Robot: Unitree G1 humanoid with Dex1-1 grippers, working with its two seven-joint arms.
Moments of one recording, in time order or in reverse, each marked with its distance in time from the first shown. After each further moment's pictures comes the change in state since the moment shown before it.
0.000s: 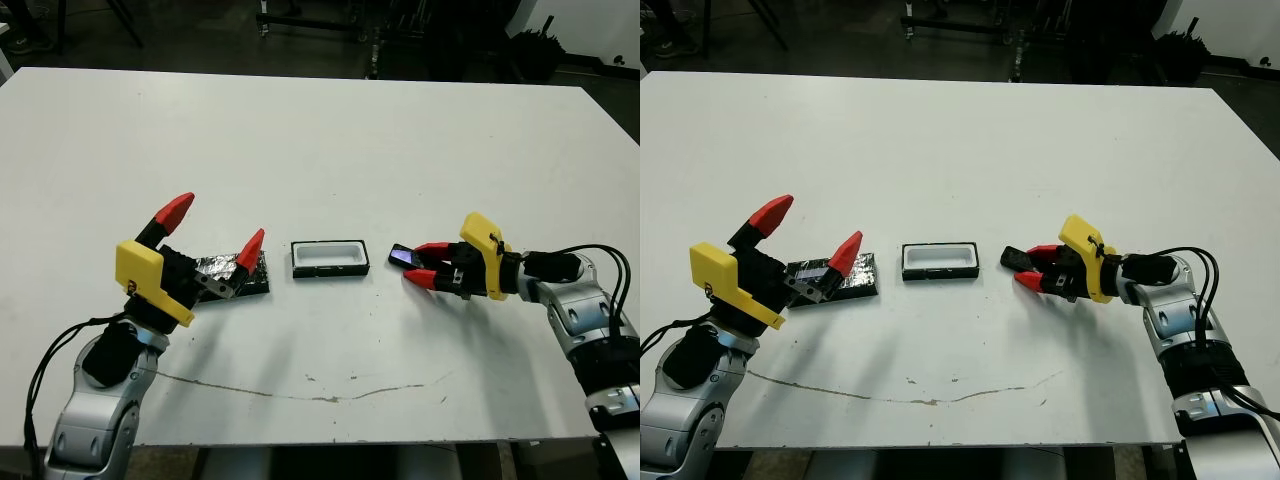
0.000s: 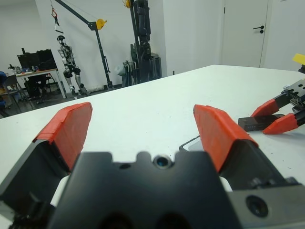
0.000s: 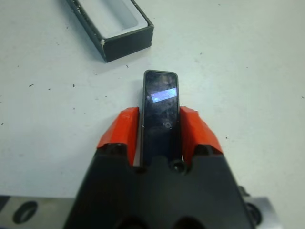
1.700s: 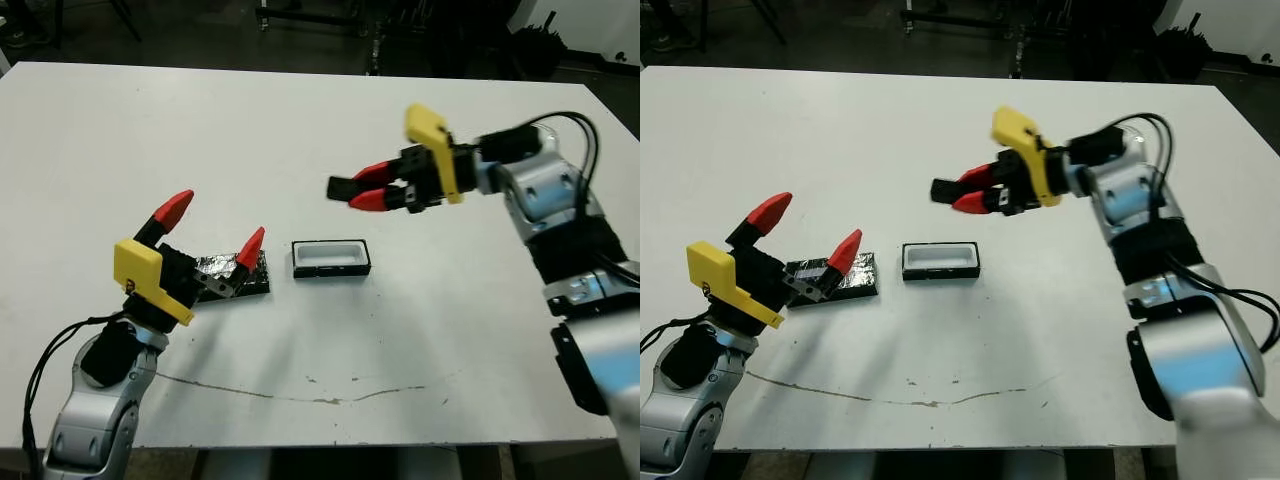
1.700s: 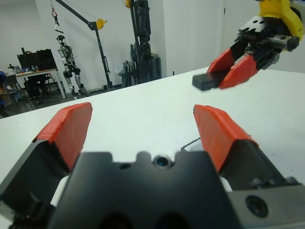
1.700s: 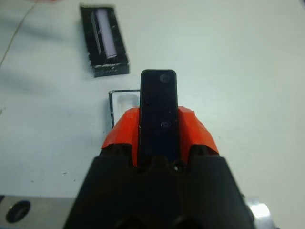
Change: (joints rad) left arm -0.005 0.001 0.003 -0.023 0.000 0.013 0.006; right arm -0.535 0.136 0.190 0.121 -0.077 0.113 0.288
